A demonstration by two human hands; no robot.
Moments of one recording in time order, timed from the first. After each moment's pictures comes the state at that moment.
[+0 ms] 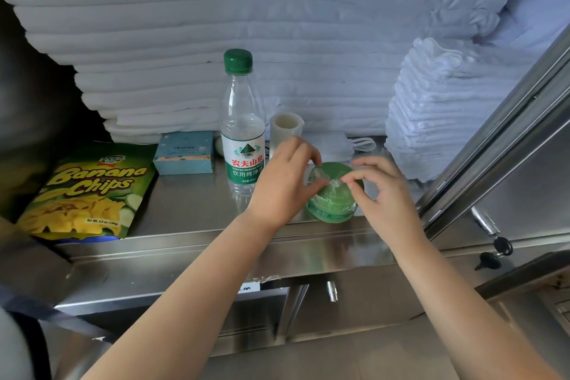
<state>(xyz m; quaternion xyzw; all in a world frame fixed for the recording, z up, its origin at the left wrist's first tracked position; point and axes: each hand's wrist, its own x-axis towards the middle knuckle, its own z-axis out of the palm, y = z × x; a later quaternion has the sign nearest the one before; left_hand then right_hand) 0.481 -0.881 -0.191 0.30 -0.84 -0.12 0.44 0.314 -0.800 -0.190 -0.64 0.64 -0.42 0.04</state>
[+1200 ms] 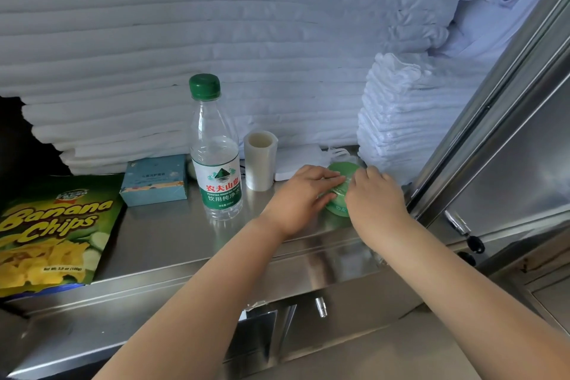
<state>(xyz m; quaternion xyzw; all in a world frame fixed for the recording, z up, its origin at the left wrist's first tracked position) 0.430 -0.900 -0.207 0.20 -0.91 -0.19 0.30 0.320 -0.811 -0.152 -0.62 0.75 0.17 -0.16</state>
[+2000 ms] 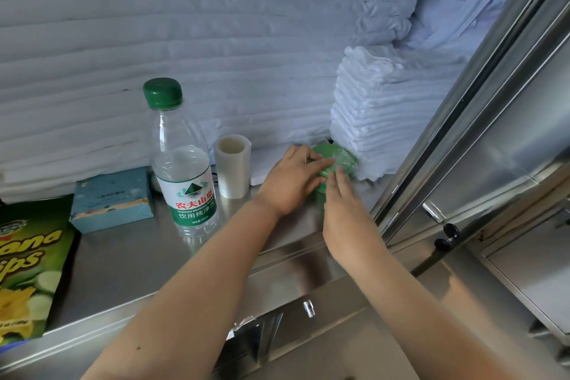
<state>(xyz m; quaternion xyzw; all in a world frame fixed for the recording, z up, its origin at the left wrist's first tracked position) 0.390 -0.939 -0.212 0.18 -0.93 -0.14 0.30 0.334 -0.801 -0.185 -0.54 0.83 -0.12 0.02</state>
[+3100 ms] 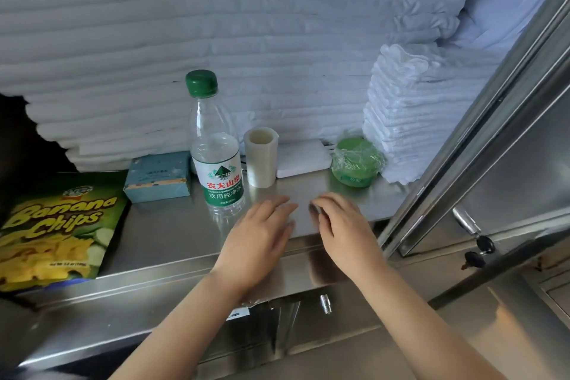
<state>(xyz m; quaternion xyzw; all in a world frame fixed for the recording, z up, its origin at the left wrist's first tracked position) 0.505 -0.860 -0.233 0.32 -0.90 -0.12 0.28 0.331 -0.801 -0.232 -0.65 0.72 -0.26 0.01</state>
